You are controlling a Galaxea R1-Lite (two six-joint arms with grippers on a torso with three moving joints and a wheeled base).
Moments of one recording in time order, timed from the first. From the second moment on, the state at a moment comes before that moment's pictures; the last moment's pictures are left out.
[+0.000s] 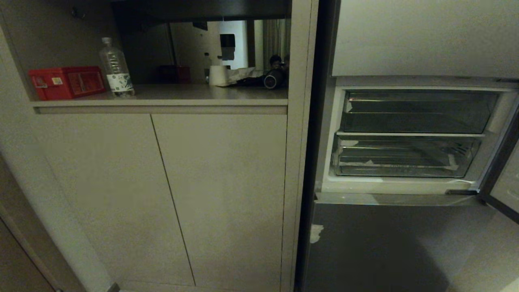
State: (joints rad) left arm -0.01 0.00 0.00 0.00 0.00 0.00; right arm 0.00 0.40 -0.27 -0.11 0.15 0.02
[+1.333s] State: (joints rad) left arm -0.01 0.00 0.00 0.00 0.00 0.00; right arm 0.19 2.05 -0.84 -1.12 -0.06 0.03
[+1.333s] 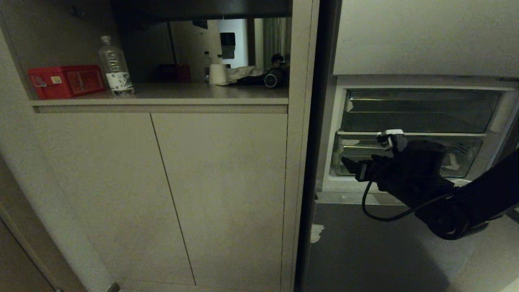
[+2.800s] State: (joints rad) left arm -0.01 0.00 0.00 0.00 0.00 0.00; right arm 0.20 2.29 -1.14 -1.11 -0.17 0.05
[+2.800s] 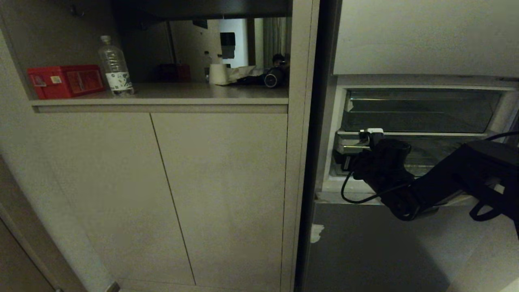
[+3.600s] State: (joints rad) left arm -0.01 0.00 0.00 0.00 0.00 0.00; right arm 0.16 2.32 -1.19 -1.11 -0.18 0.05
